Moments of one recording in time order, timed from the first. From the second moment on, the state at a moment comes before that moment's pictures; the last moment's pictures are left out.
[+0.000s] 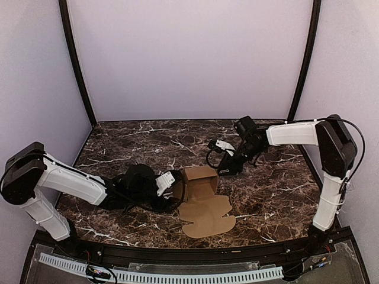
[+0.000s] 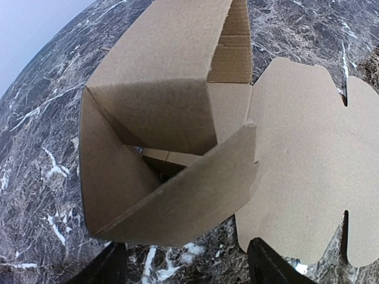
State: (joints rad) left arm -0.97 1.55 0.61 0.30 -0.09 0.18; right arm 0.54 1.88 1.28 -0.52 -0.62 -0.55
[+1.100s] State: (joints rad) left arm -0.99 1.78 0.65 0.61 -0.22 0.10; right arm 0.62 1.89 1.22 -0.56 -0.85 -0.60
